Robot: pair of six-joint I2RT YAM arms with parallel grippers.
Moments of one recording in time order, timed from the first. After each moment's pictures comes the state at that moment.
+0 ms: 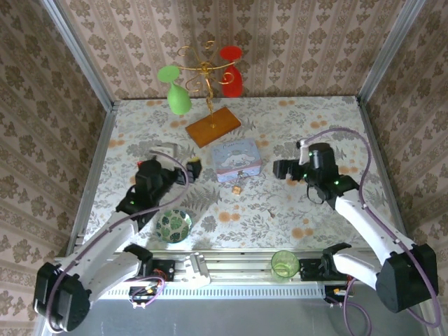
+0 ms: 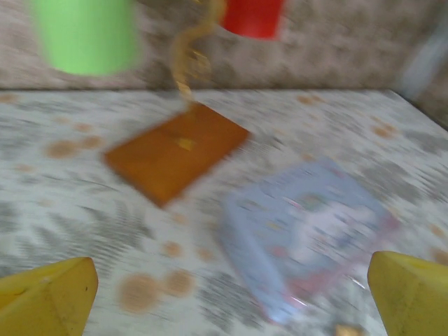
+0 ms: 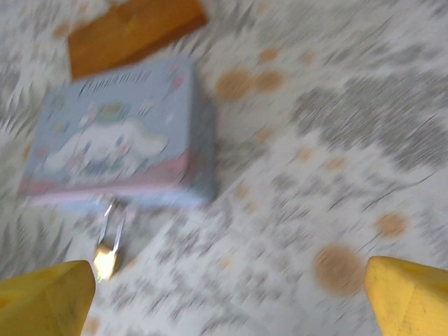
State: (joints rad) left arm -0.58 0.89 0.54 0.06 -0.03 -0.25; right arm 0.32 1.07 0.74 -0.38 -0.10 0.28
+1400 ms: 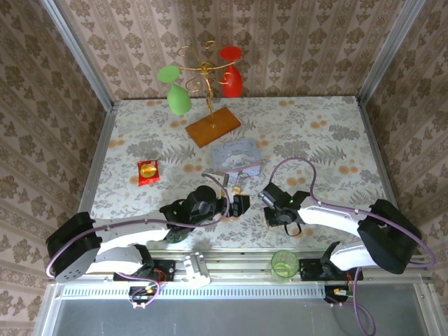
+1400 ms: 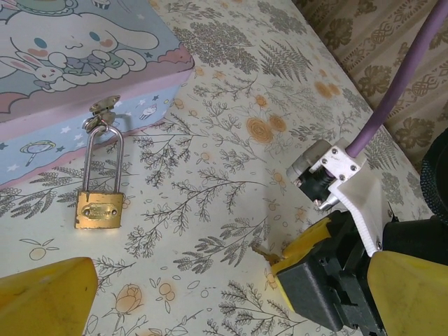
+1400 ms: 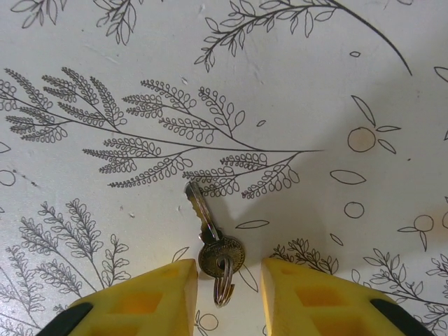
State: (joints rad) left arm -1.10 1.22 0.52 0.27 -0.13 -0.67; right arm 0.78 1.36 0.61 -0.53 0.16 0.61
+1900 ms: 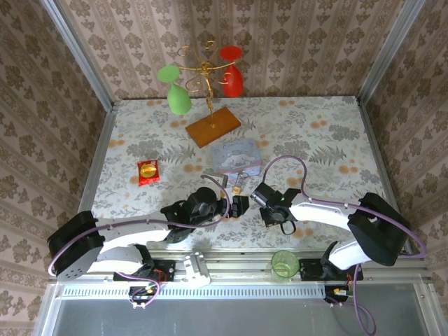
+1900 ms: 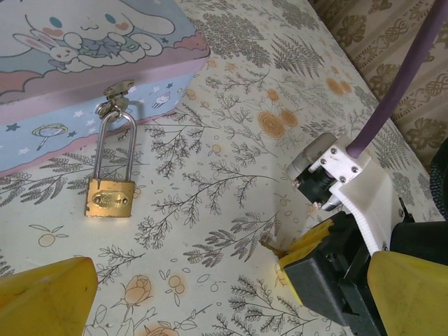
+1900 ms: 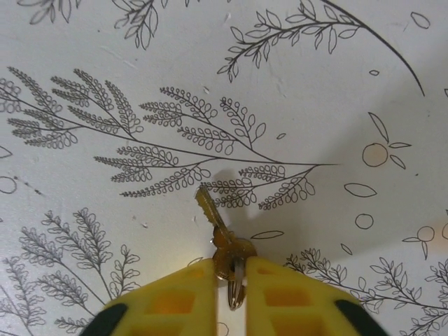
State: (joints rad) left arm -1.10 1.23 0.49 0.29 -0.14 -0.70; right arm 0.82 1.45 0.68 -0.58 0.21 0.60
